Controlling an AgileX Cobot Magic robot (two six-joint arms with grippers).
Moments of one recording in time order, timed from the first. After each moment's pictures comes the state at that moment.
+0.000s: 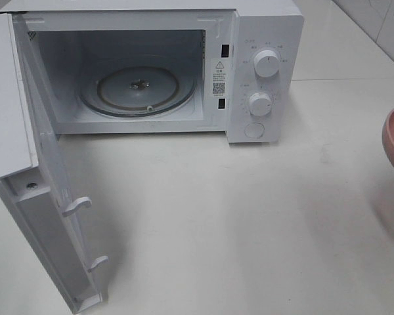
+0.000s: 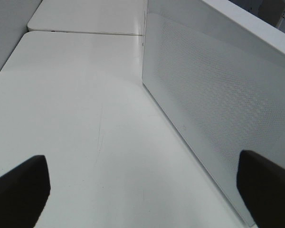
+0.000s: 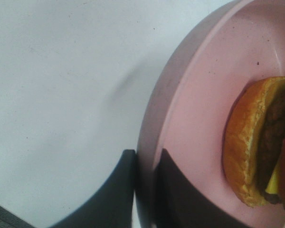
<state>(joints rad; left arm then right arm) 0.06 0.00 -0.50 -0.14 1.04 0.05 0.76 0.87 -0.39 -0.75 0.88 0.28</state>
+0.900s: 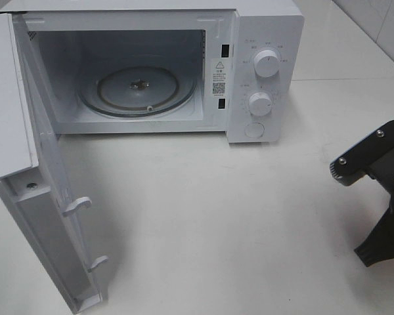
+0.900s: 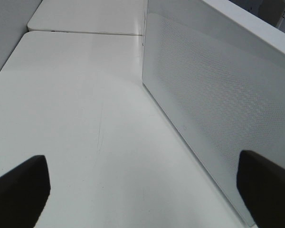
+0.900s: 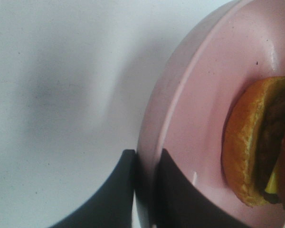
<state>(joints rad) 0.06 0.00 -0.50 -0.14 1.04 0.05 0.76 1.42 -0.49 -0.87 0.92 1.04</state>
